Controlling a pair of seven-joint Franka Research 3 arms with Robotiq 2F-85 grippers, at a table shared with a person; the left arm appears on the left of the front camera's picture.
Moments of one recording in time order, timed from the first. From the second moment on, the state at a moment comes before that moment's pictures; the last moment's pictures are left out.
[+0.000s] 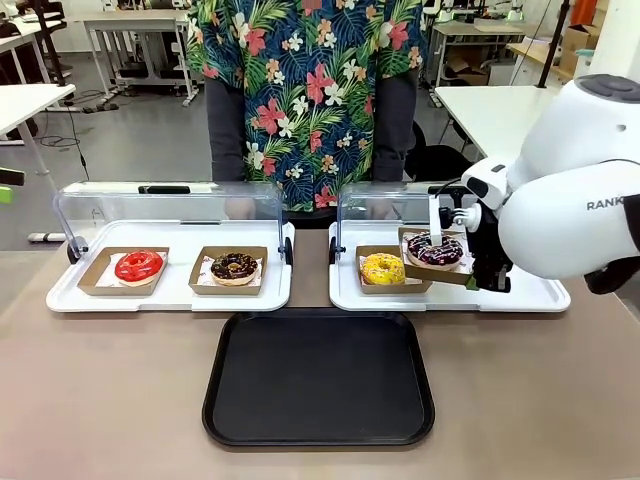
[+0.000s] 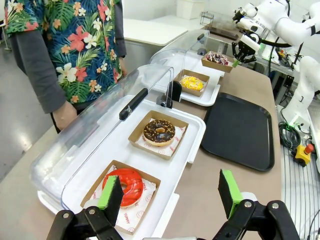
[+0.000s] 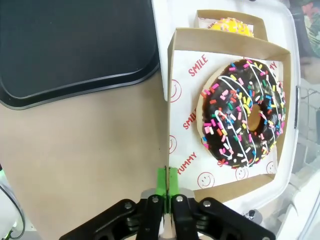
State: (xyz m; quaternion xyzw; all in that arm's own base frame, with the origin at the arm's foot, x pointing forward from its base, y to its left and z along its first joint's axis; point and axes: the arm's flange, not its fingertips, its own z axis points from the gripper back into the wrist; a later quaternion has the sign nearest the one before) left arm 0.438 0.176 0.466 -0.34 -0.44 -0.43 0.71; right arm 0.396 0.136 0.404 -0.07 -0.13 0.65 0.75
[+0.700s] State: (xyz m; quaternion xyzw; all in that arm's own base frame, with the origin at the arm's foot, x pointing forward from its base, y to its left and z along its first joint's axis) left arm 0.438 0.176 0.466 -0.34 -0.44 -0.43 0.71; right arm 0.368 0.202 0.401 -0.07 -0.14 0.62 0.77
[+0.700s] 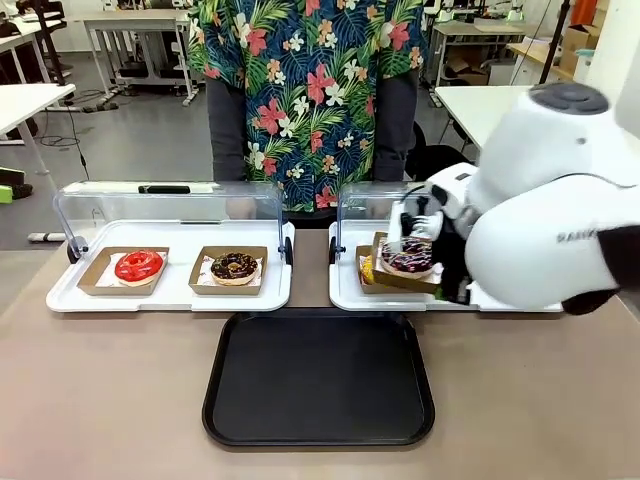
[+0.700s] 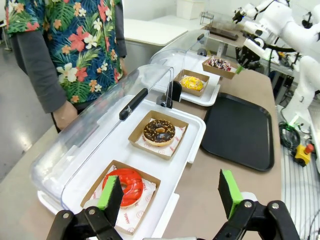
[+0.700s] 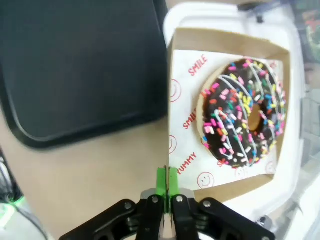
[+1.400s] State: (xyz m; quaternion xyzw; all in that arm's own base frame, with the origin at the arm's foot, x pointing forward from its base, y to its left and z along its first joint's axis) left arm 0.438 0.176 0.466 -0.34 -0.44 -0.43 0.71; right arm 0.266 0.330 0.370 -0.09 -0.14 0.65 0.74
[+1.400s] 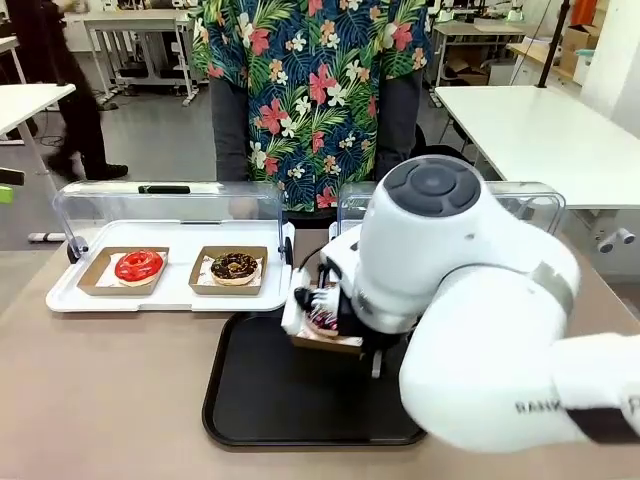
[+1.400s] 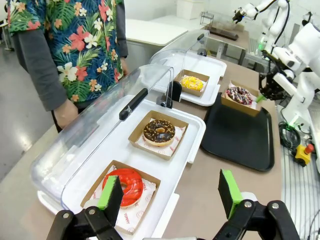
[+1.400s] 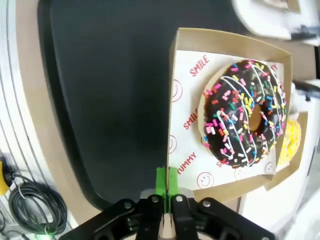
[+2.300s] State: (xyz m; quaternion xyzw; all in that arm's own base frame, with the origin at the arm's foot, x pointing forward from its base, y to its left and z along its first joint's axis) left arm 0.438 0.176 0.466 -0.34 -0.44 -0.43 0.71; right arm 0.251 0.355 0.307 -0.08 -0.11 0.69 0.71
